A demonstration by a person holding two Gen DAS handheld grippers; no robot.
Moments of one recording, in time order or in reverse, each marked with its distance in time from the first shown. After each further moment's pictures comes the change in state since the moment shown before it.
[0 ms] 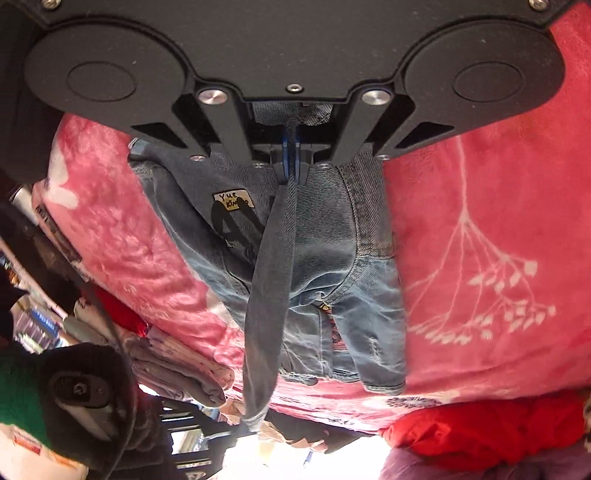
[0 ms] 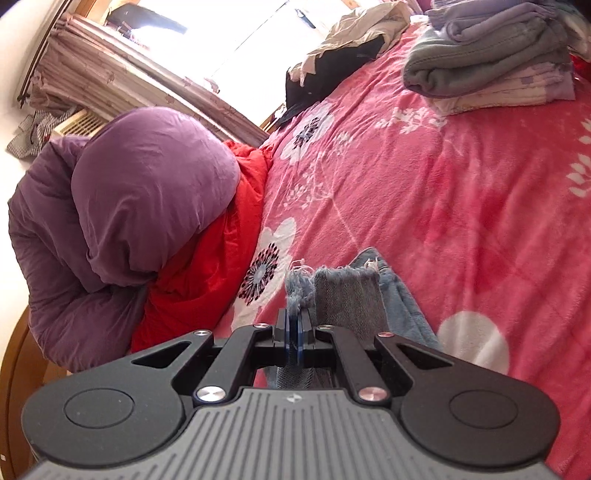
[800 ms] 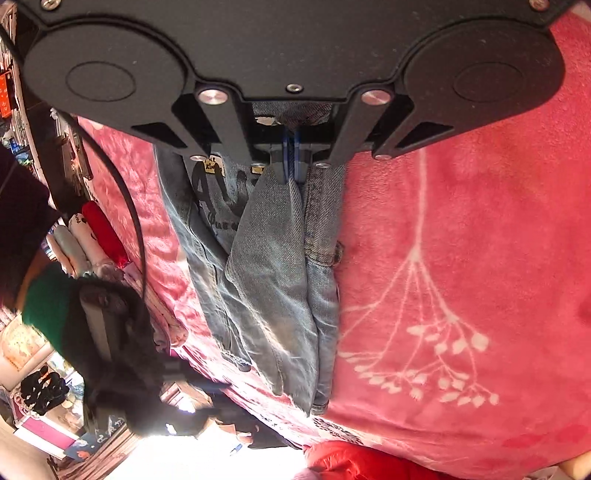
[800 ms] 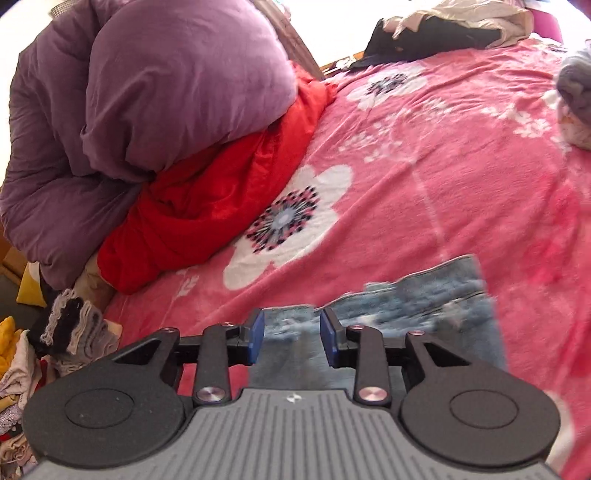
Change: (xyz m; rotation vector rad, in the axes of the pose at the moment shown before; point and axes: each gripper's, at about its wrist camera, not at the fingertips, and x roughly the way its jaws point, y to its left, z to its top) left arm -0.004 0.048 0.000 -0.346 0.000 -0.046; right arm 0.106 0.039 -0.011 -0.332 0.178 -0.022
